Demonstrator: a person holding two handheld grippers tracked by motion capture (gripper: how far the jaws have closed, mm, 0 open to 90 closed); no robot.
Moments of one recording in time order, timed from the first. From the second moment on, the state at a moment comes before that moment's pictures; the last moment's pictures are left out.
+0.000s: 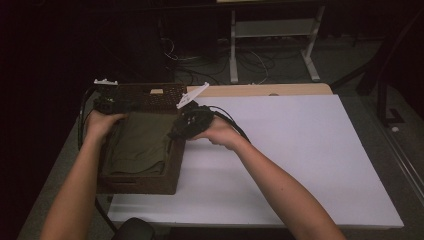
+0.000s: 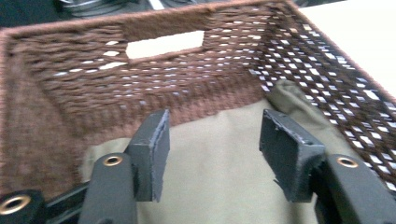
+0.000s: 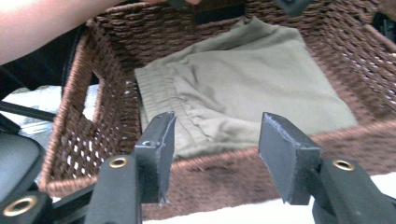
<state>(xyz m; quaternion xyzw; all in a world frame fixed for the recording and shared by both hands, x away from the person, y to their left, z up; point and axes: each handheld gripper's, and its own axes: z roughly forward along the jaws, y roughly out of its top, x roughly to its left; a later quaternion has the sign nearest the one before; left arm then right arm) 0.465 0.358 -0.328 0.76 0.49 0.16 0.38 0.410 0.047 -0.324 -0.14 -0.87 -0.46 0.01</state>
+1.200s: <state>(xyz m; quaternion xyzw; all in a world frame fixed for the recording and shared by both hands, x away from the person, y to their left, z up) 0.355 0.252 -0.309 0.79 0.32 0.12 0.51 0.390 -0.128 -0.341 -0.24 -0.83 -0.51 -0.07</state>
